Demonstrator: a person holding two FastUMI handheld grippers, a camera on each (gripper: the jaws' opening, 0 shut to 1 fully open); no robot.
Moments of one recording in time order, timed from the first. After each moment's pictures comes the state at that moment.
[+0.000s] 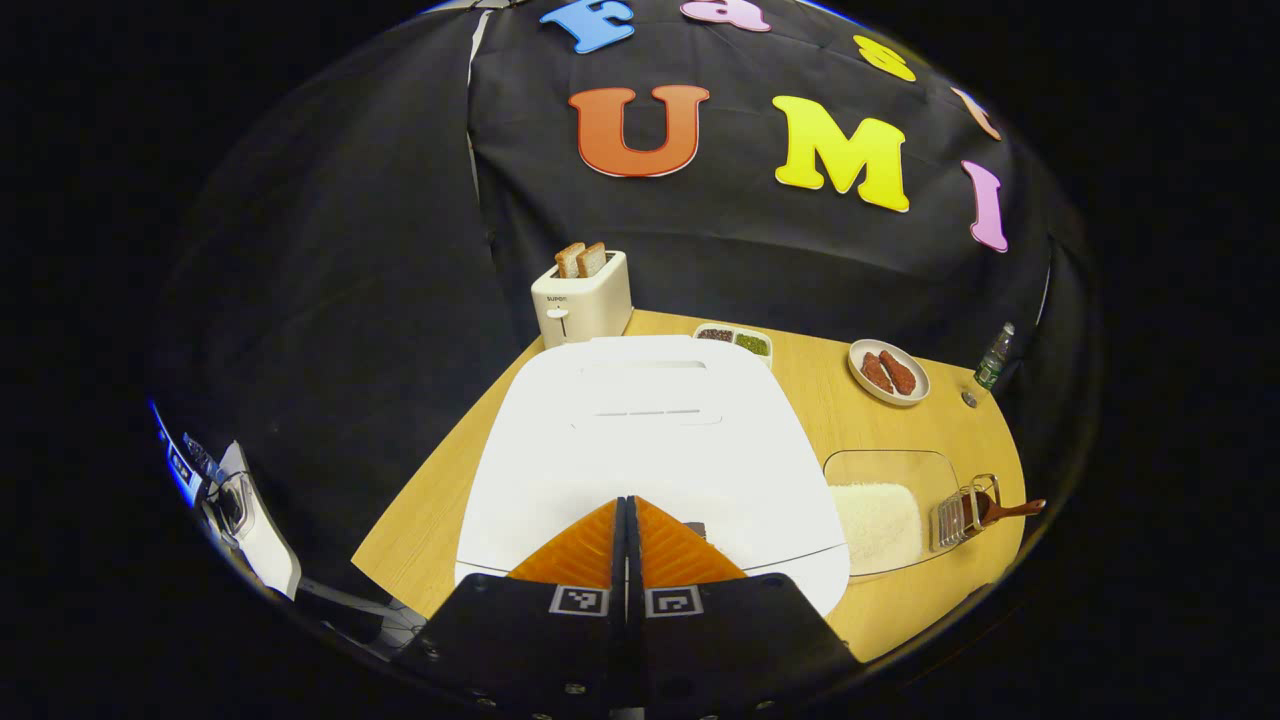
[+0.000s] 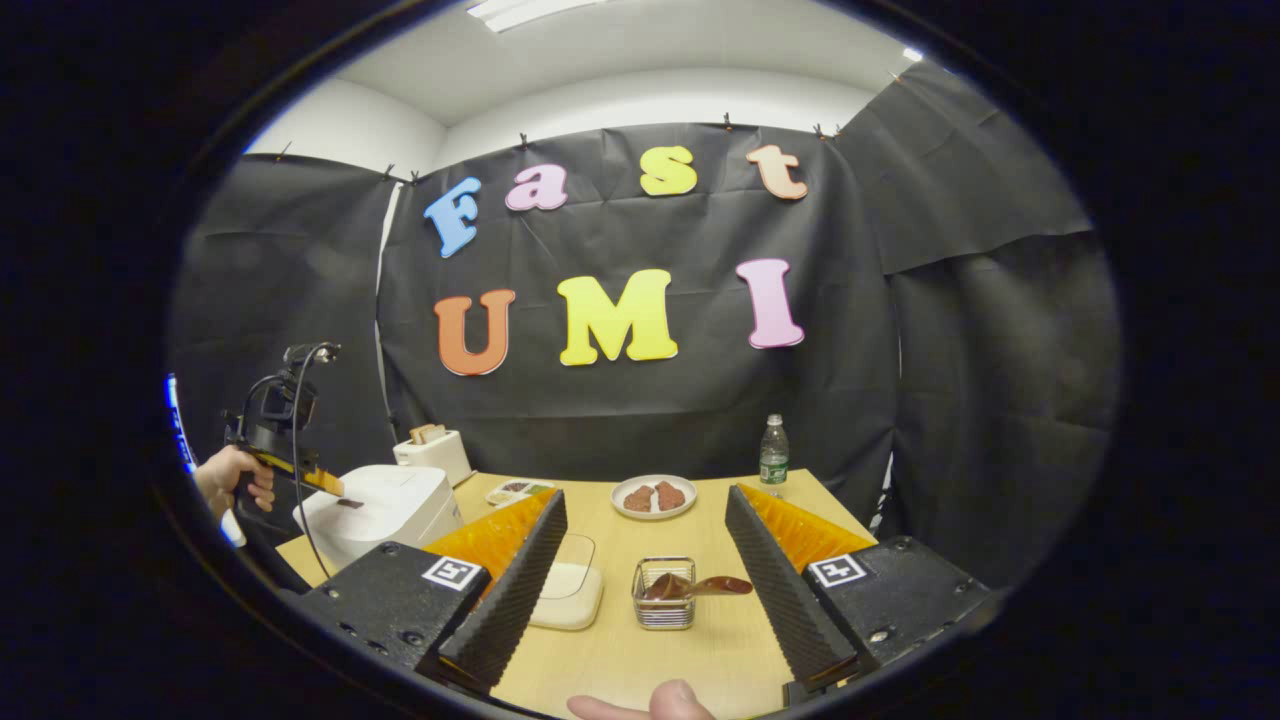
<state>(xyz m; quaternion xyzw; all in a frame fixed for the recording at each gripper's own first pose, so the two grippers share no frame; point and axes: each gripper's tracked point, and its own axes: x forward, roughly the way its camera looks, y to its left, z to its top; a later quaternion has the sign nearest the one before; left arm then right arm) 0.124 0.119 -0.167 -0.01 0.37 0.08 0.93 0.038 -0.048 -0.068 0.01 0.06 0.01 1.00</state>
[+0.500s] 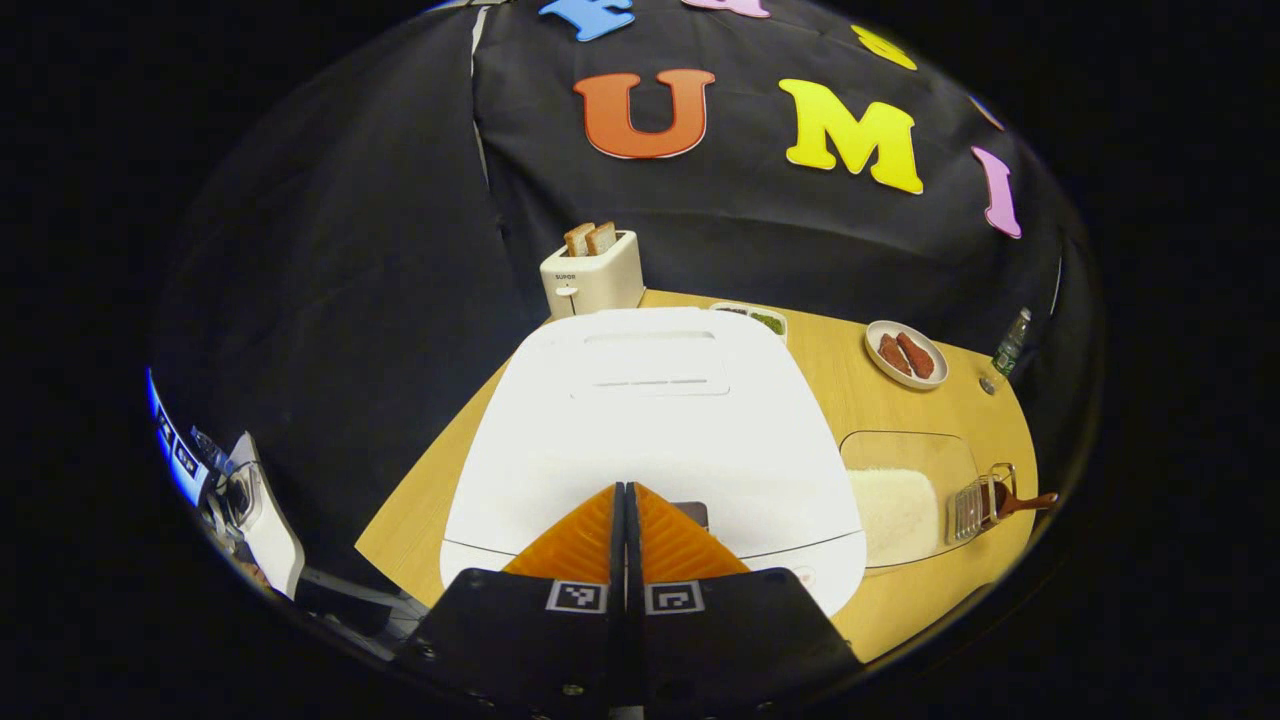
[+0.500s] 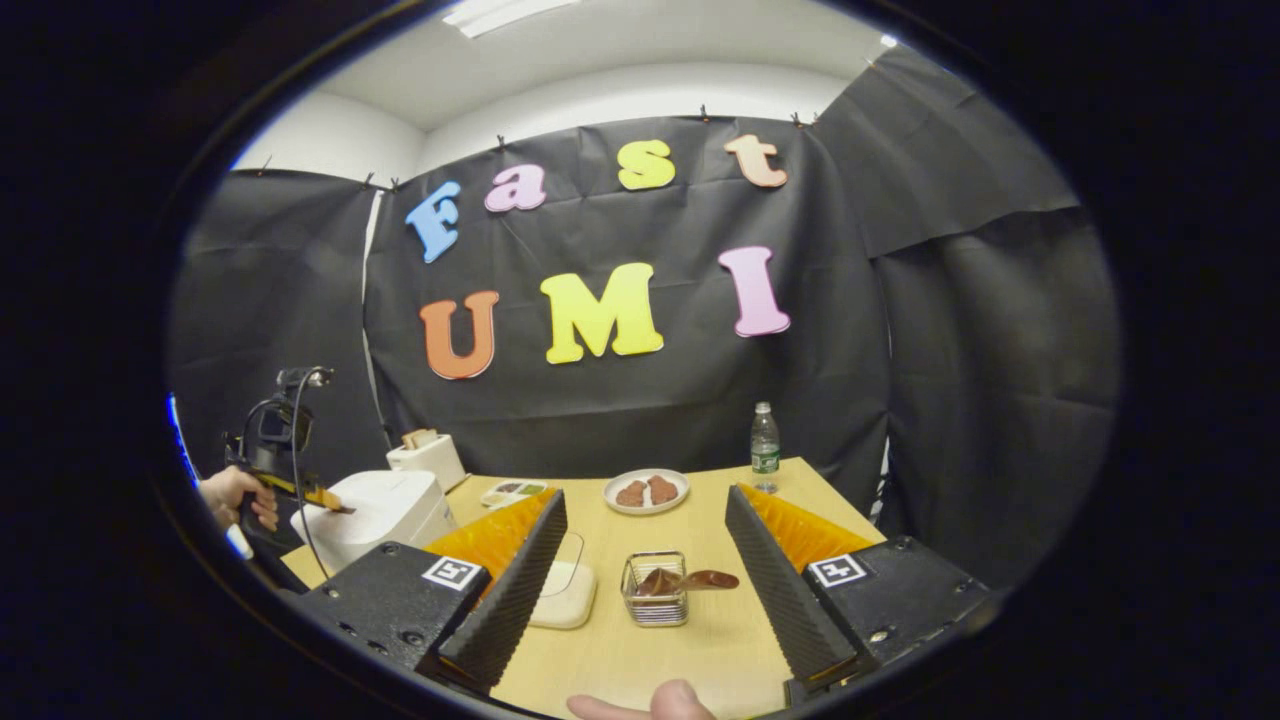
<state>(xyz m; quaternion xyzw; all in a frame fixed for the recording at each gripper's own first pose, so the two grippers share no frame) 0.121 0.119 -0.175 0.01 0.37 0.11 0.92 0.041 -0.070 -0.078 0.04 0.06 0.00 1.00</state>
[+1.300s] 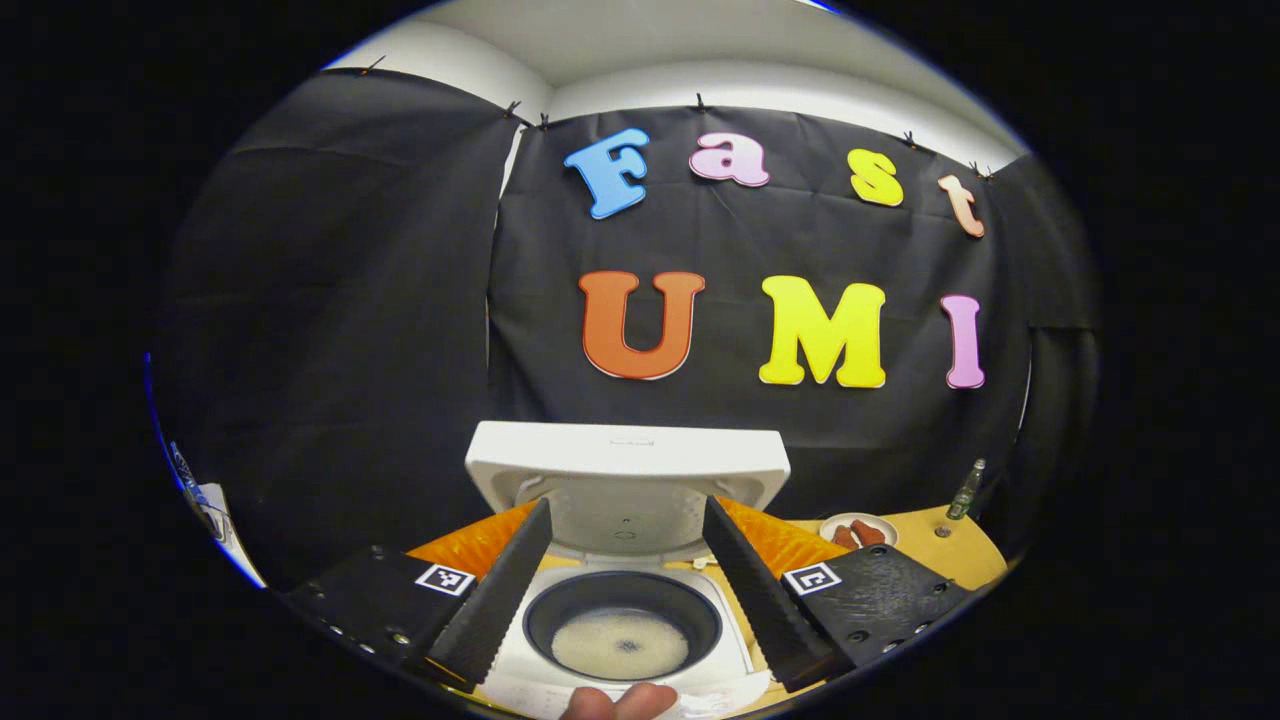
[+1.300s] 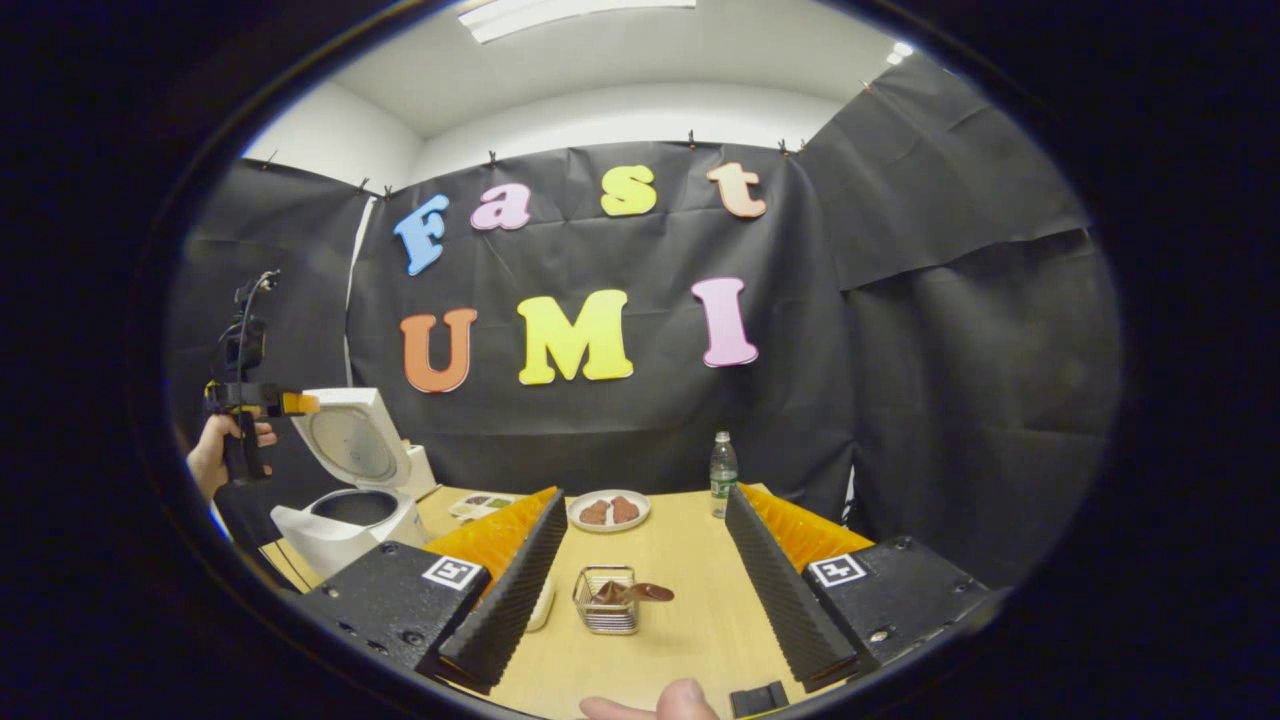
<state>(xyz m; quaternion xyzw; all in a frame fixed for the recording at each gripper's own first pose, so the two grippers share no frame) 0.183 0.125 -0.001 -0.01 0.06 0.08 0.99 0.018 -0.110 -0.050 0.01 0.02 -0.03 1.00</state>
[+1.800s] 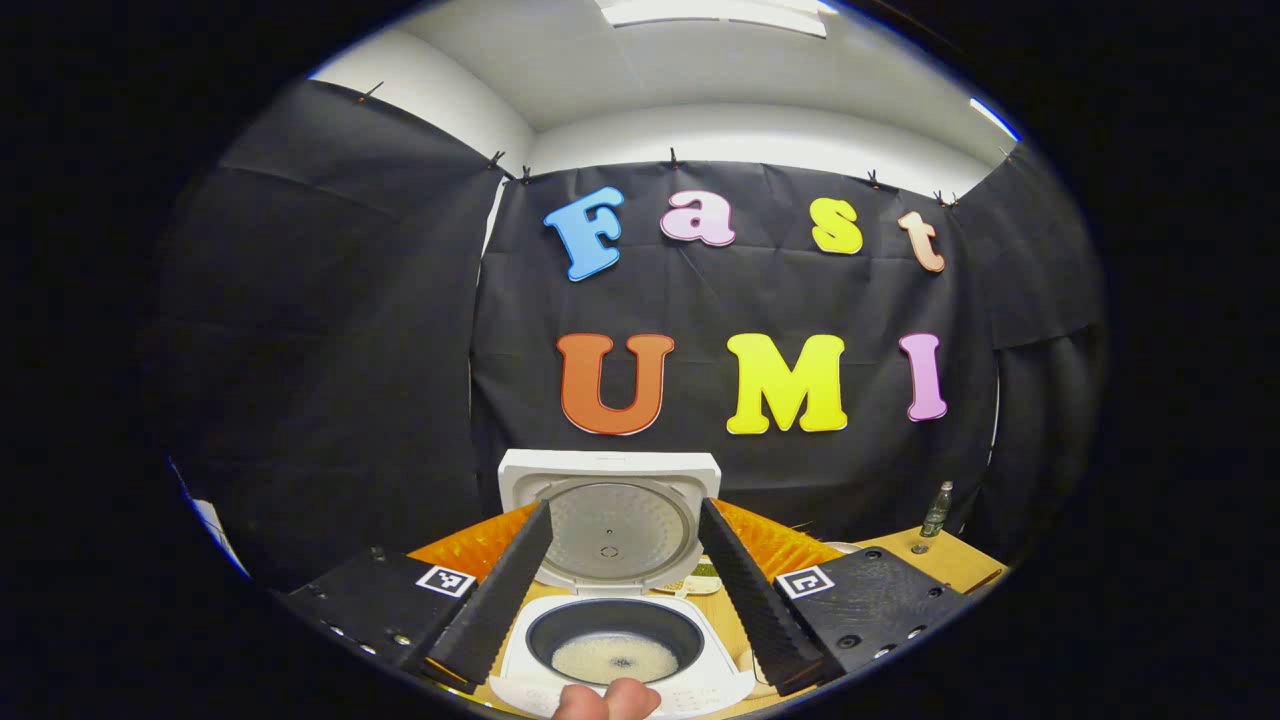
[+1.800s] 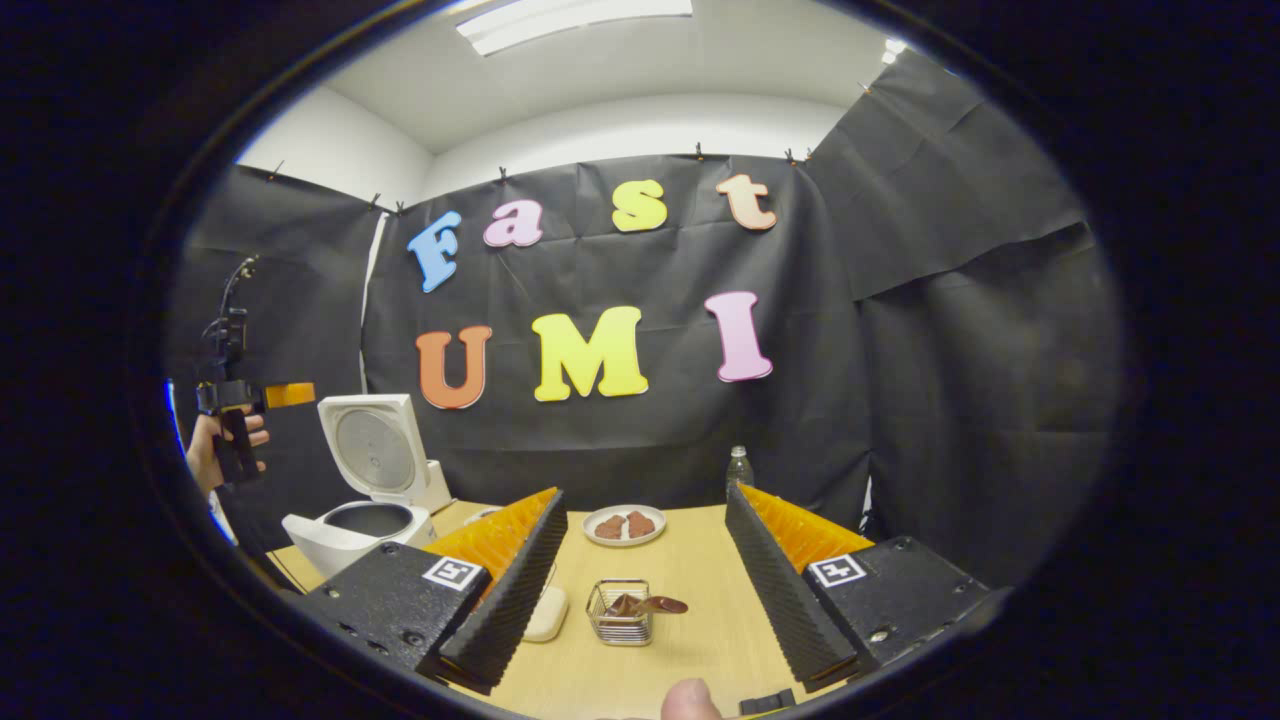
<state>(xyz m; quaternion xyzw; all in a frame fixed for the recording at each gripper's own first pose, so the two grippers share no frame) 0.135 0.102 0.039 0.01 -0.01 0.03 1.00 0.025 -0.103 -0.051 0.01 0.00 -0.01 1.00</state>
